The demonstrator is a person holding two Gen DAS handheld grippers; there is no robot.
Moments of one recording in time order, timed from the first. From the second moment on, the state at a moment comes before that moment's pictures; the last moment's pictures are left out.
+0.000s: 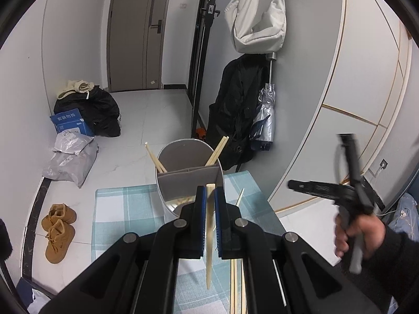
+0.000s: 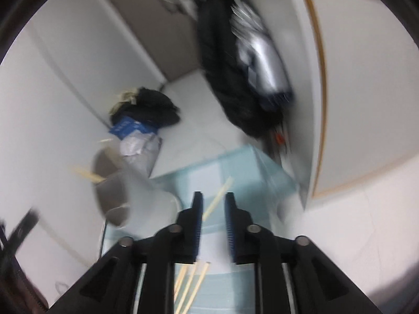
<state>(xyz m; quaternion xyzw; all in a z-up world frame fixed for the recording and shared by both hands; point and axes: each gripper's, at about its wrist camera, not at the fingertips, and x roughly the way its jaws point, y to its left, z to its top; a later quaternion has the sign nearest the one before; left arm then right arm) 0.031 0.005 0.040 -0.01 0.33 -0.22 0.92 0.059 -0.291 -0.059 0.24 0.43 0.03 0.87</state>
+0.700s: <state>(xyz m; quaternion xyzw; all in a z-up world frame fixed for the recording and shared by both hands) 0.036 0.026 0.021 -0.03 0.35 -0.21 0.91 0.171 -0.231 -0.142 0.13 0.52 -0.09 0.84</state>
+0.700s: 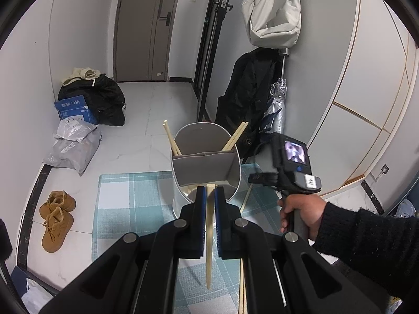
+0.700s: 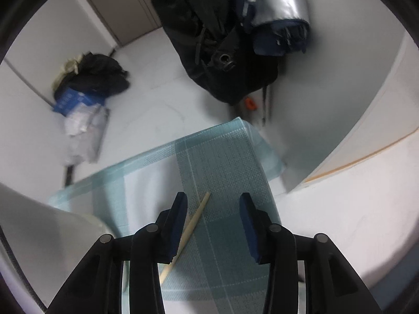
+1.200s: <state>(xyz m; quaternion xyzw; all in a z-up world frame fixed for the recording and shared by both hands) 0.040 0.038 0.012 -0.05 0.35 -0.21 0.91 0.164 -0.232 -0.142 0.13 0.50 -0.10 0.85</state>
